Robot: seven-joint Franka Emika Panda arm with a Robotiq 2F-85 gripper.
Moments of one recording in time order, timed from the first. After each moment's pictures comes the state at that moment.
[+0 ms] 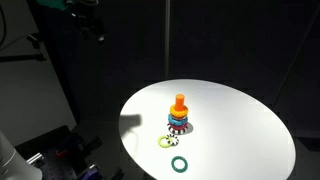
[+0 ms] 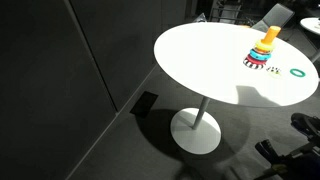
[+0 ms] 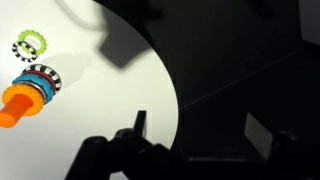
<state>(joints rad) 0.16 -0.68 0.01 -2.44 0.16 1.94 -0.08</state>
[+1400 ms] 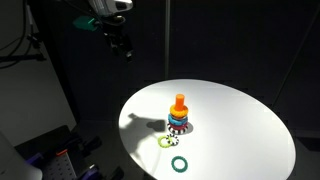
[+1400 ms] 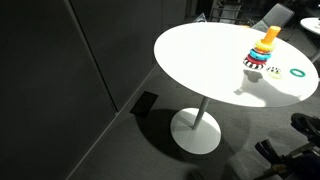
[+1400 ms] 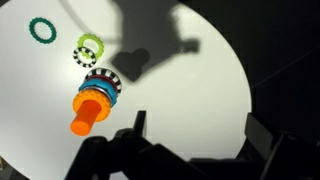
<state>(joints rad) -0.02 -0.49 0.01 -2.46 0.02 2.17 -0.01</state>
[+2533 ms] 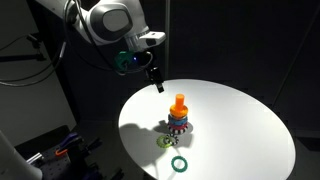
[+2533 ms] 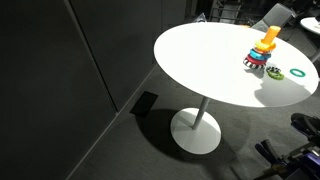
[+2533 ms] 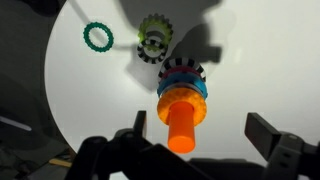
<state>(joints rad) -0.21 -0.16 -0.02 -2.46 -0.27 2.55 0.39</state>
